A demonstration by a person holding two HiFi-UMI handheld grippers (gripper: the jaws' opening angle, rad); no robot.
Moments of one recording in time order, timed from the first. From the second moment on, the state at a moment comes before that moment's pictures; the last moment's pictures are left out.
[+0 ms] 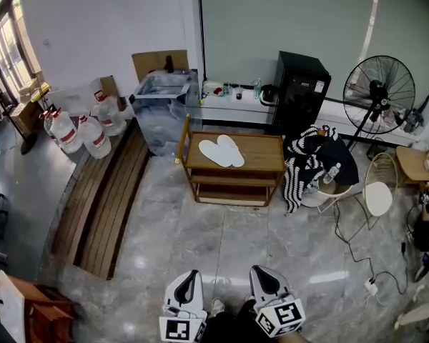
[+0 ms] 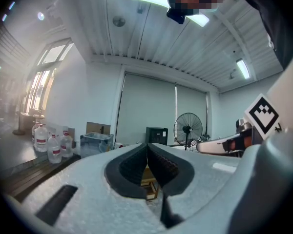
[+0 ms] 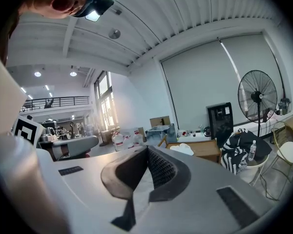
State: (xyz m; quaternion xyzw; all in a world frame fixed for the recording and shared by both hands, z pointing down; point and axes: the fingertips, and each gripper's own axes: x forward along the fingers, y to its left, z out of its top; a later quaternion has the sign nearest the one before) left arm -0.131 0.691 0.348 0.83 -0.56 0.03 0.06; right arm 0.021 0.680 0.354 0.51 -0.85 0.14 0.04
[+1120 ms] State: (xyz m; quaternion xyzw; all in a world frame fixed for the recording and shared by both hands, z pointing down) left arm -0.129 0.528 0.368 0.82 -0.56 0.04 0.07; right arm 0.011 0.503 0.381 0.49 -0.85 0.16 0.05
